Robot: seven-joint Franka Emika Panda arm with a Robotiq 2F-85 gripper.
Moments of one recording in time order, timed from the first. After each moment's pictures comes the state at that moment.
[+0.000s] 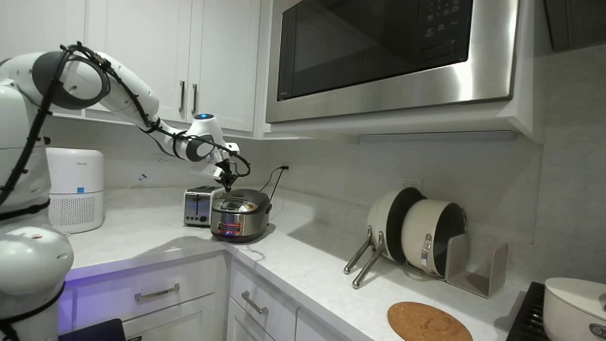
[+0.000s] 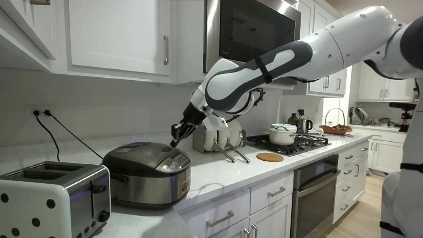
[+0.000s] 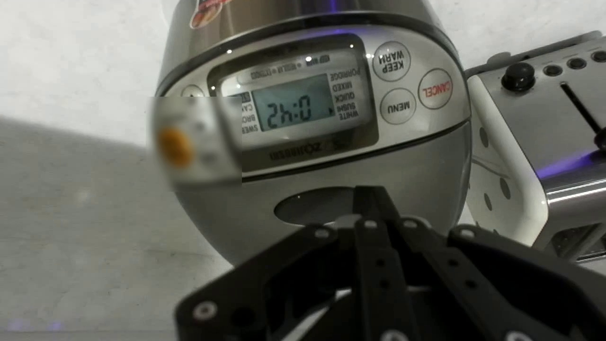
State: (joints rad) arm 0.27 -0.14 0.20 -2.19 0.20 2.68 -0.13
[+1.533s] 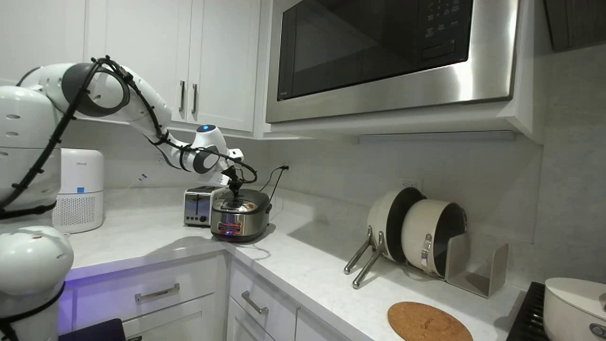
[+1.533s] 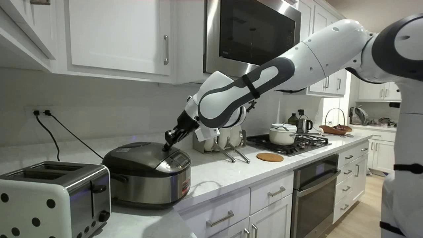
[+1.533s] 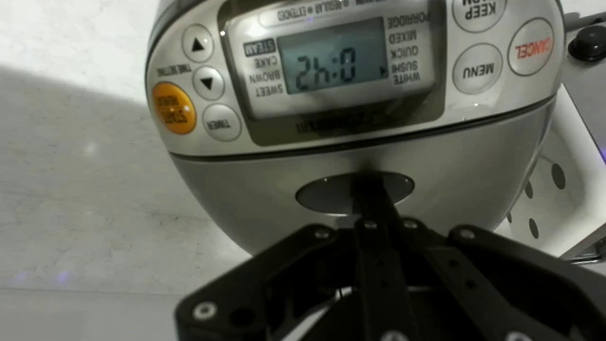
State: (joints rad) arm 0.27 -0.02 0.19 -2.17 0.13 2.88 -0.14
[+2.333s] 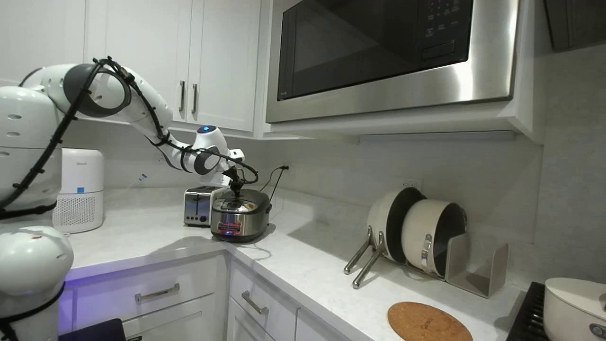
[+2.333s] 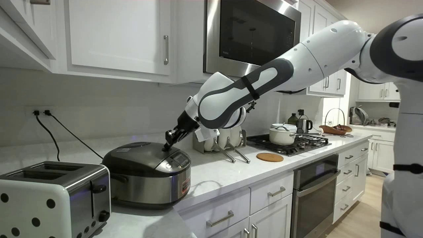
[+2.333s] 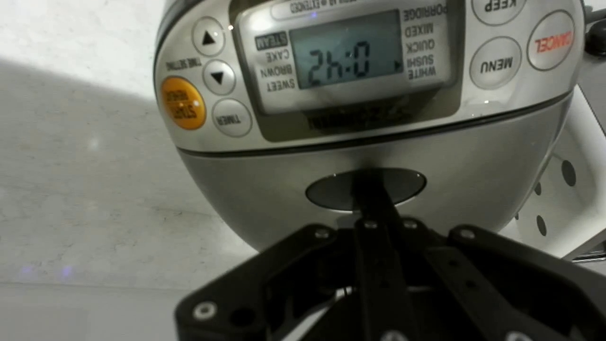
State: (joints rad) arm 0.27 -0.01 0.19 -2.17 0.13 2.90 -0.14
